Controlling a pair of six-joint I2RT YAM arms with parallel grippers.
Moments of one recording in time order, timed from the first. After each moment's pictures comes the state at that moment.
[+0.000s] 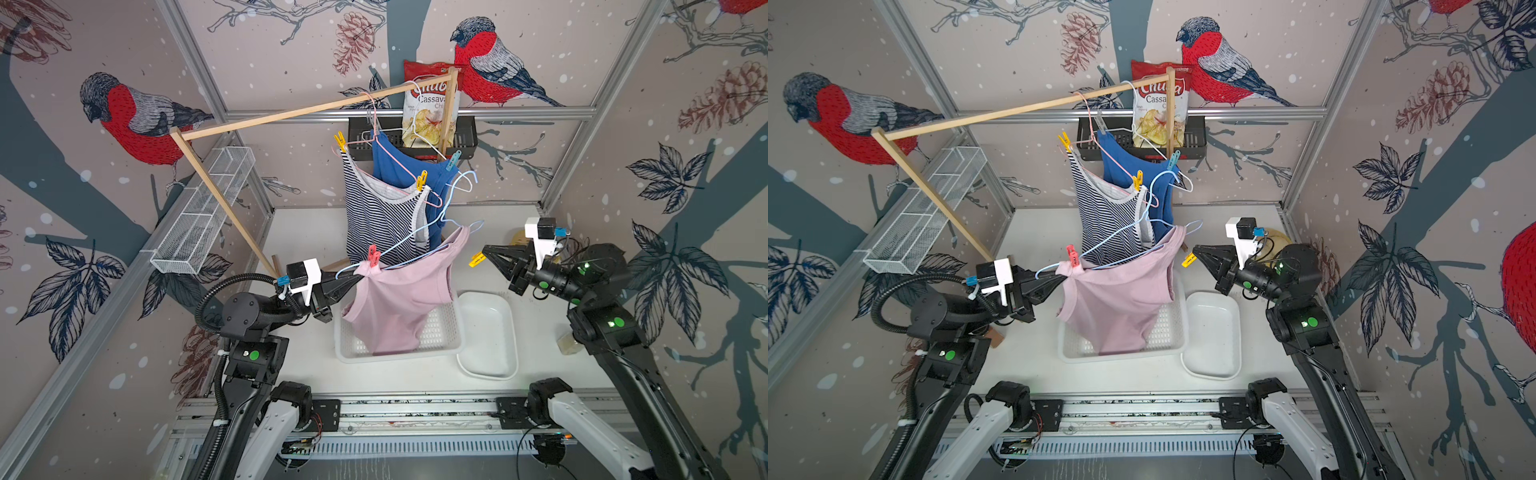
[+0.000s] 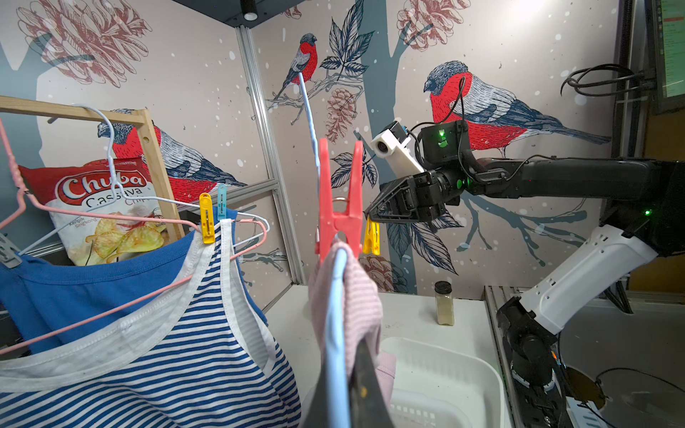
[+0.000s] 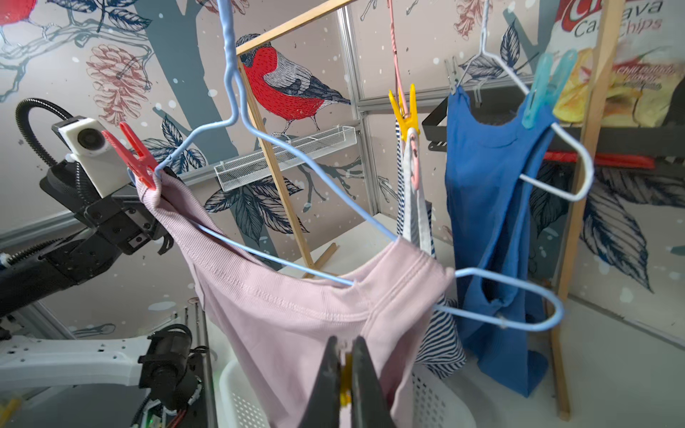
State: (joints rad) left arm -0.20 0.60 0.75 0.26 0.99 -0.14; right arm 0.29 0.77 0.94 -0.18 -0.79 0.16
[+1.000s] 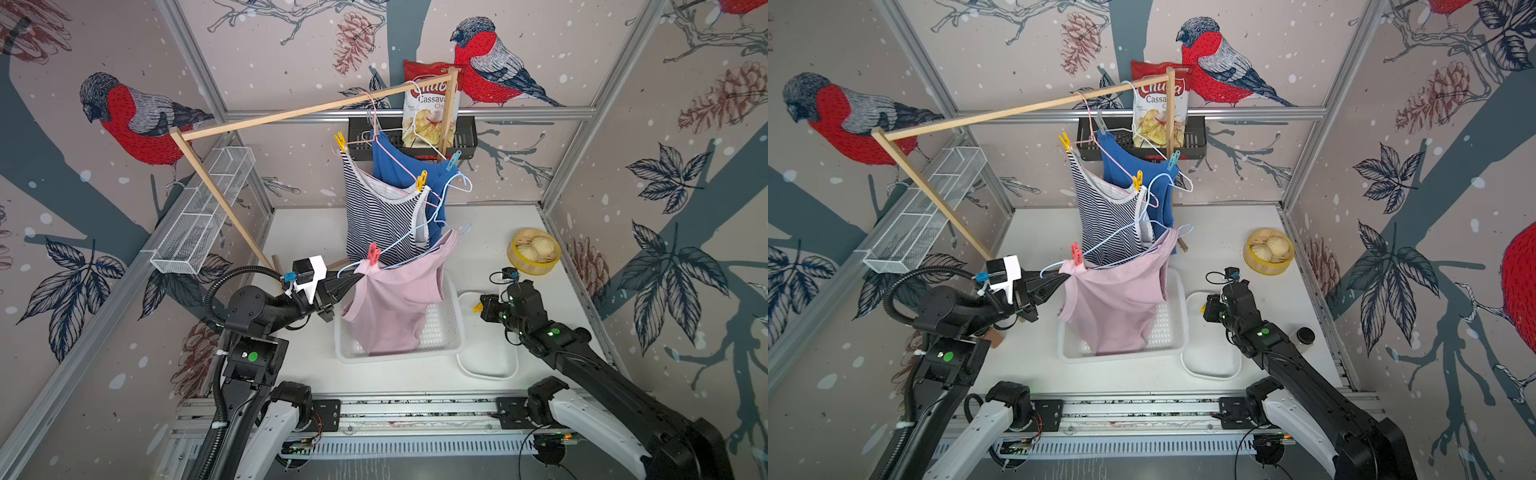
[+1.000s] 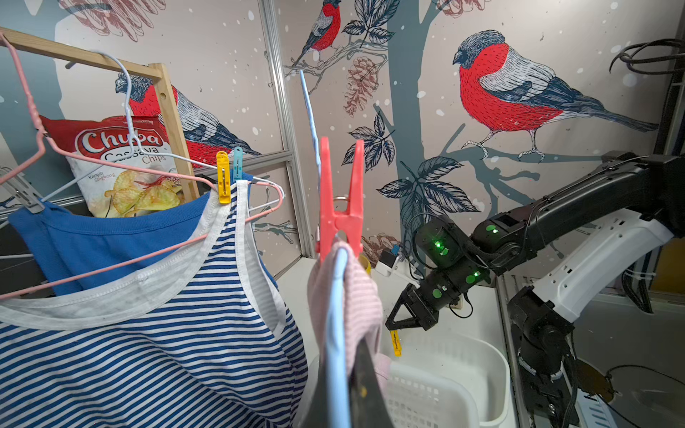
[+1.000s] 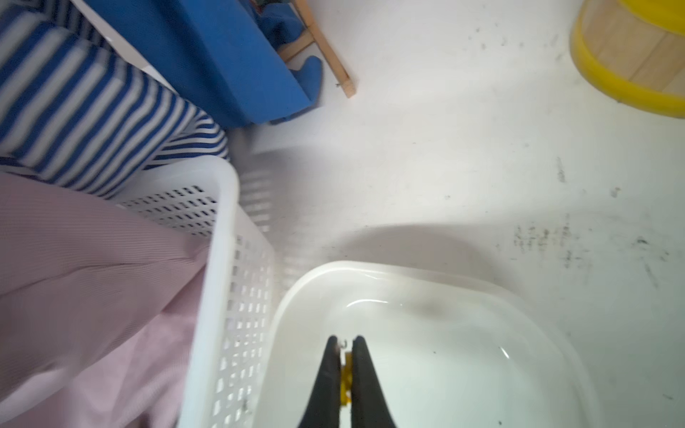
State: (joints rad) left arm -0.20 0.60 0.76 0.11 0.93 -0.07; right arm 0.47 0.87 0.43 -0.24 0.04 0.46
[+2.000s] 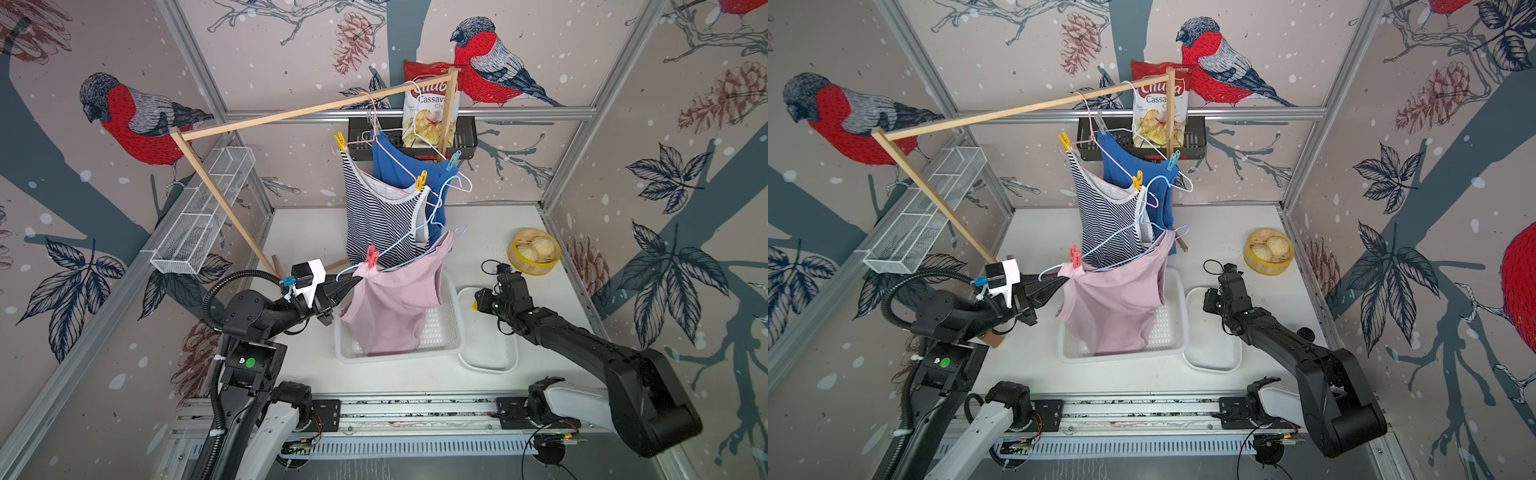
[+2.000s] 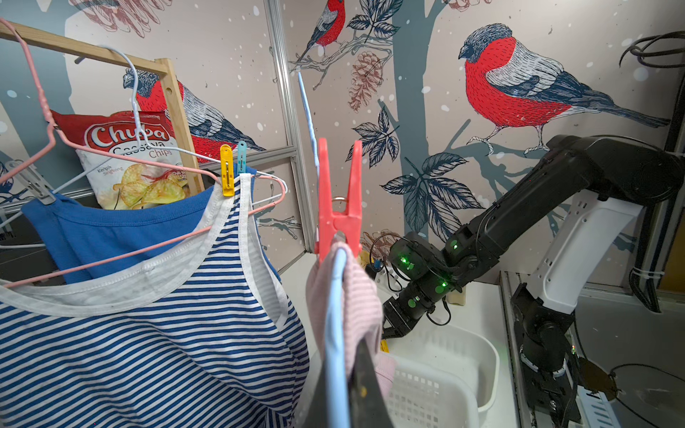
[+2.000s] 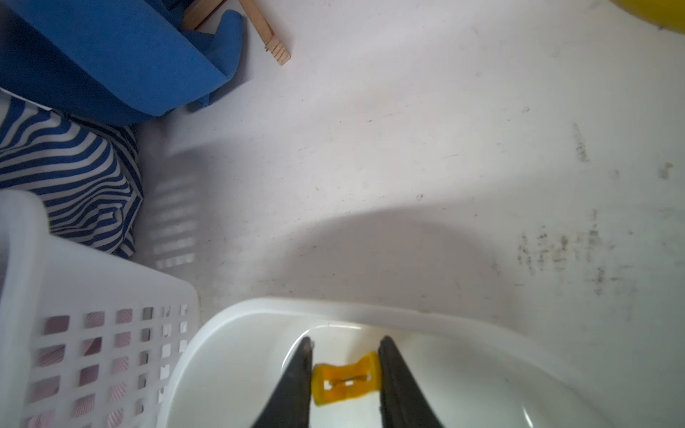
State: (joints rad) left arm -0.20 0.57 0.75 0.06 0.92 -0.05; right arm 0.36 1.21 0.45 -0.02 -0.02 0.47
